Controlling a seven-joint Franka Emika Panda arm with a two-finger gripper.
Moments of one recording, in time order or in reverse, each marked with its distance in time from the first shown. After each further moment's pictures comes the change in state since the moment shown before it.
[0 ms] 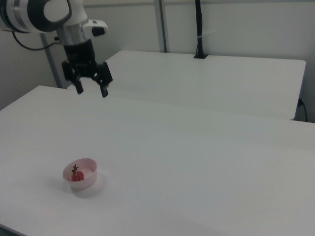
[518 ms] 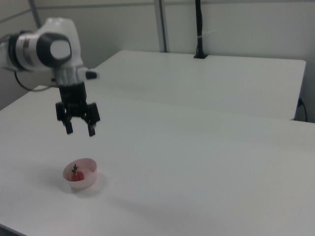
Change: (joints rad) arm 0.011 0.075 0.123 -0.200 -0.076 0.008 0.168
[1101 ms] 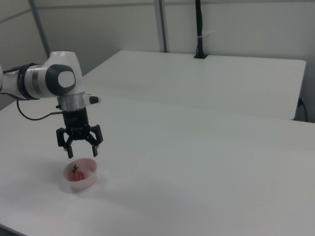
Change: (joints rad) arm 0.001 0.090 0.050 -0.122 -0.043 0.160 -0.227
